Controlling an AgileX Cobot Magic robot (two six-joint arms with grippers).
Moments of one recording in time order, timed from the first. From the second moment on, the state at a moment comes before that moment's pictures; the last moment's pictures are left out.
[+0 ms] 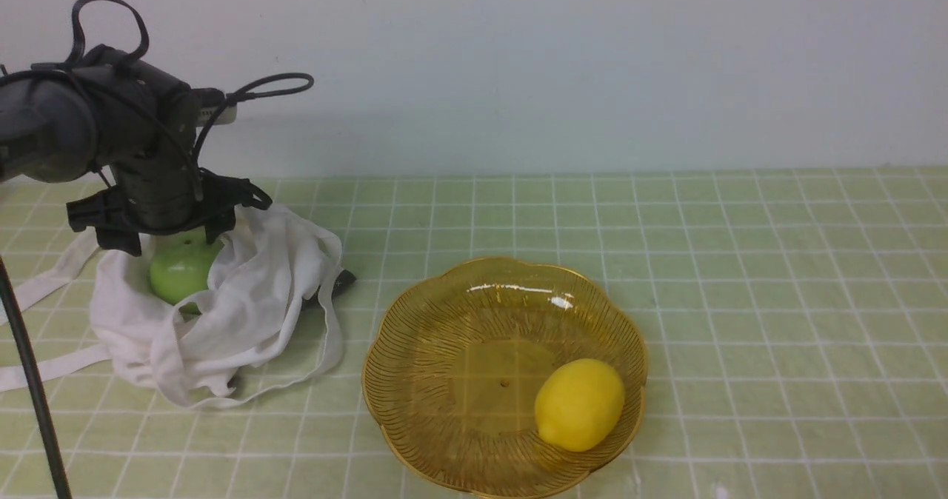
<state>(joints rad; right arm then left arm) -0.04 -0.01 0.02 -0.19 0.38 0.20 -0.07 2.01 -1.49 0.46 0.80 -0.72</state>
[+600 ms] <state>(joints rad) -0.04 -0.01 0.02 -0.19 0.38 0.20 -0.07 2.03 -1.49 0.39 0.78 -0.72</state>
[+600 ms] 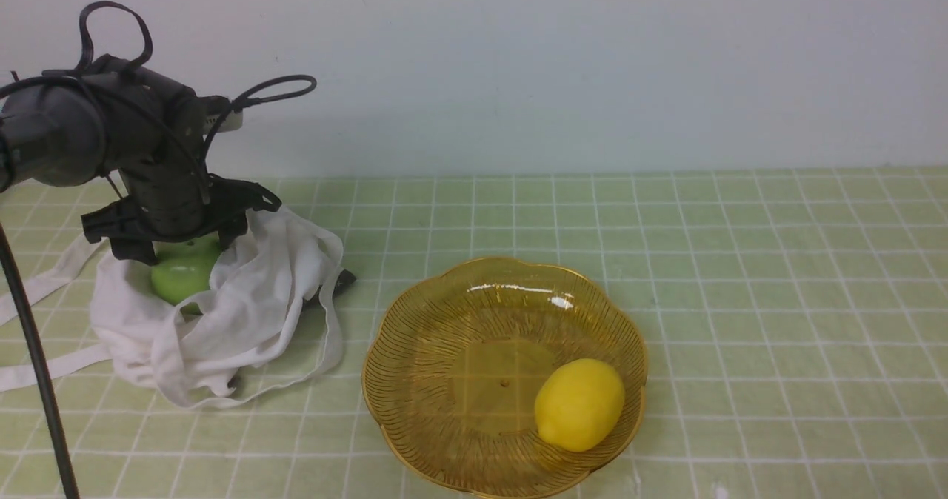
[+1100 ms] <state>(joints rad) -0.04 -0.01 0.02 -0.19 0.38 0.20 -0.07 2.08 -1.52 0.41 0.80 -0.73</state>
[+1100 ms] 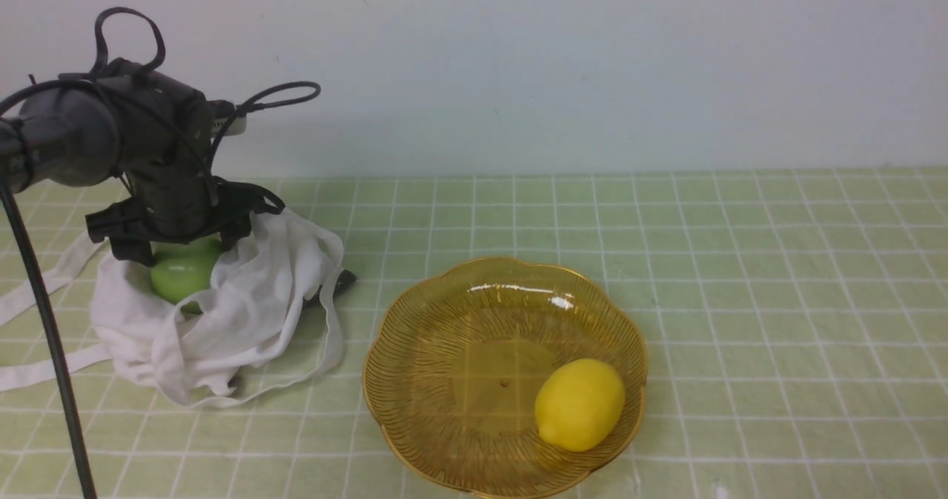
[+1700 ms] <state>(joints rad) -0.04 -0.01 0.02 -0.19 0.38 0.20 -0.07 2.10 -1.52 0.42 0.82 -0.69</state>
